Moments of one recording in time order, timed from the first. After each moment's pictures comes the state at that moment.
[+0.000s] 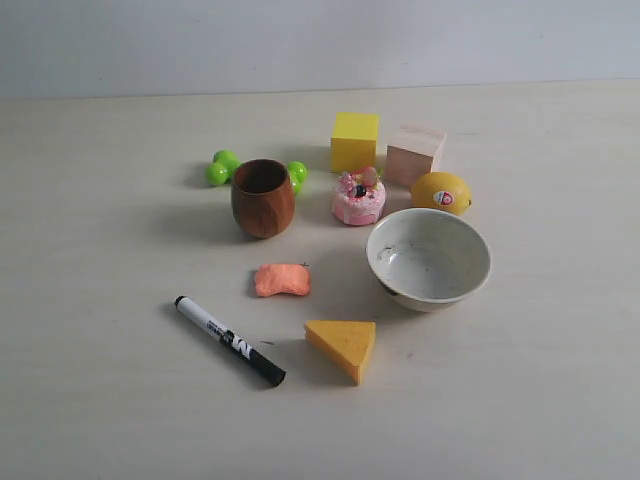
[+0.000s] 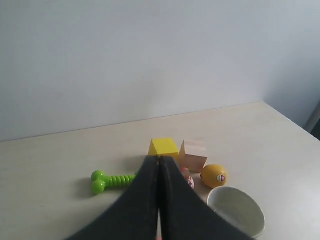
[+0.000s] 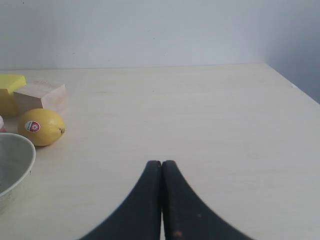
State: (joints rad) left arm 0.01 0.64 -0.87 -0.83 0.76 0.62; right arm -0.12 0.01 0.00 0.06 0.34 -0.10
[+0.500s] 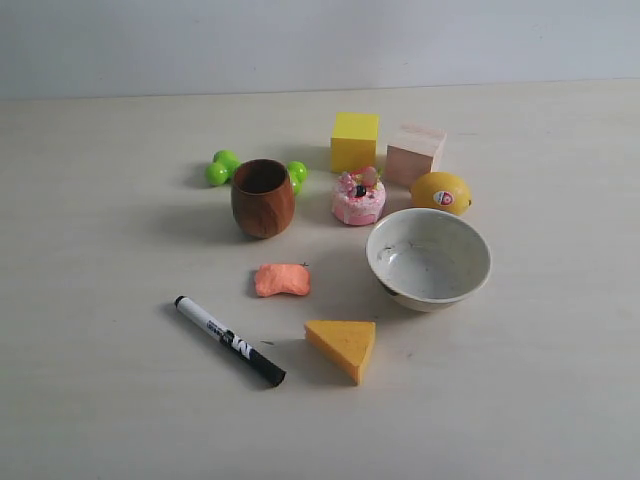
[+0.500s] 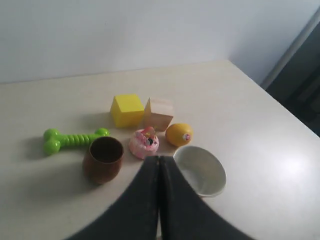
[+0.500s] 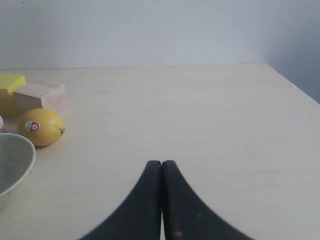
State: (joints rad) left arm -0.01 0.84 -0.87 -0.97 0.88 0.73; right arm -0.12 0.01 0.00 0.06 0.34 -0.10
